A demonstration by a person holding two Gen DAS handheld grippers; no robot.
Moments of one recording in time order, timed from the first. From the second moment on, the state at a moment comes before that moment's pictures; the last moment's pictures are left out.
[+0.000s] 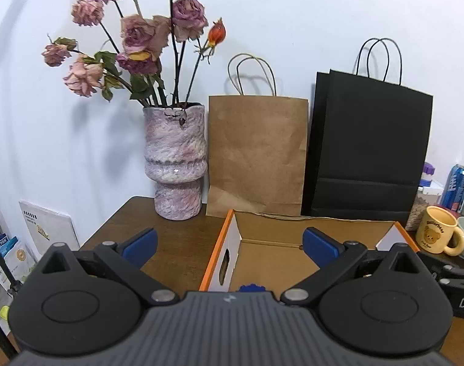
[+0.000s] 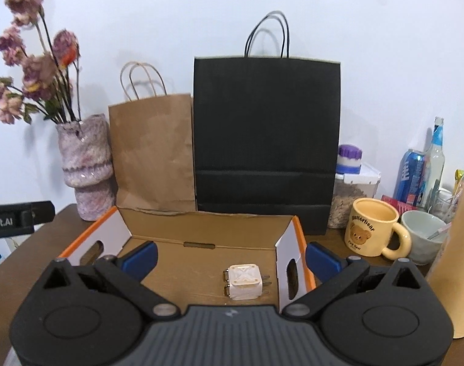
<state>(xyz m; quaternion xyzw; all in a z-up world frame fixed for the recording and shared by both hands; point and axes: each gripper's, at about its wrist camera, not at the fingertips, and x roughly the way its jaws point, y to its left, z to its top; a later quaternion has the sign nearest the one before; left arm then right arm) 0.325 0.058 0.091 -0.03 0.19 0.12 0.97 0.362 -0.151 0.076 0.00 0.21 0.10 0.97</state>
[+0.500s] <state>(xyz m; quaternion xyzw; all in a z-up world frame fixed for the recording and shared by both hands) 0.250 0.047 0.101 -0.04 0.18 0.10 0.98 0.281 -0.184 0.096 0.02 0.16 0.12 0.98</state>
